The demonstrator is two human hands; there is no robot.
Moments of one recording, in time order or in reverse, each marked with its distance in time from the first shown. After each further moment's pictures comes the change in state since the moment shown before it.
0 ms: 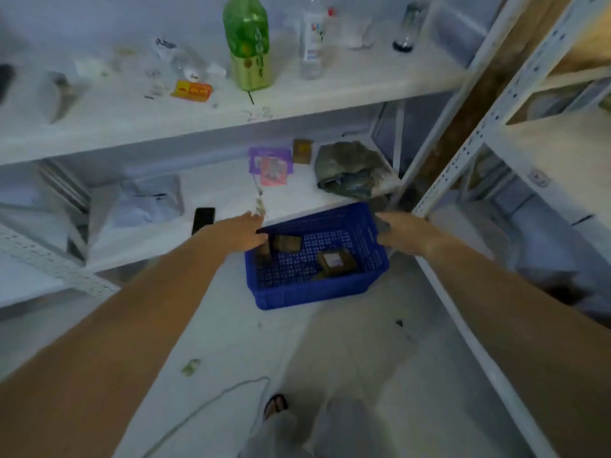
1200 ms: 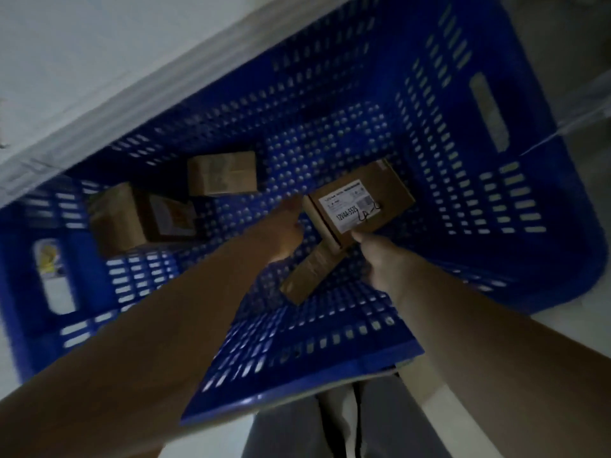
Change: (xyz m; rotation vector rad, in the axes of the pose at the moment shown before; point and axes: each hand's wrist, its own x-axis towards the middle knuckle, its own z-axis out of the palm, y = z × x) left_hand 0.674 0.066 0.402 -0.471 -0.380 -0.037; right_hand 0.606 0.241 0.492 1.298 -0.370 0.967
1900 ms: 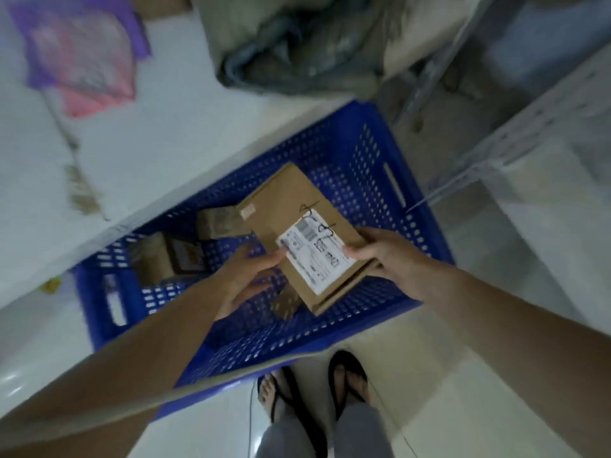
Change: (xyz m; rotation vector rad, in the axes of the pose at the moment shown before) left_hand -0.133 0.042 -0.044 -0.968 0.002 -0.160; right_hand -0.207 -0.041 -0.090 -0.130 -0.241 -0.430
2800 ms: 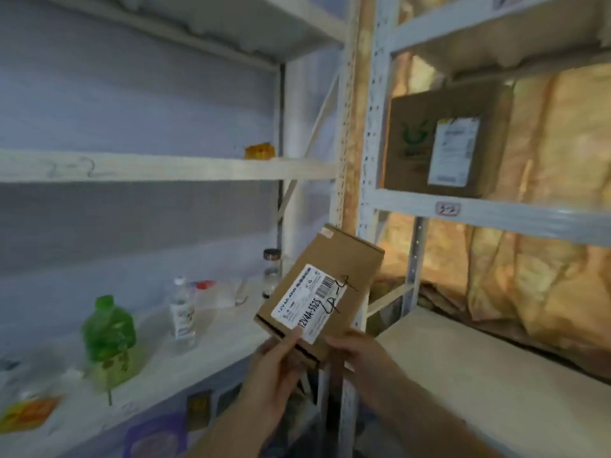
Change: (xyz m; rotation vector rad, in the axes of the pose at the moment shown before) left_hand -0.742 0.169 0.136 -0.392 -0.510 0.907; right_hand -0.736 -0.197 0.078 0.333 0.159 -0.932
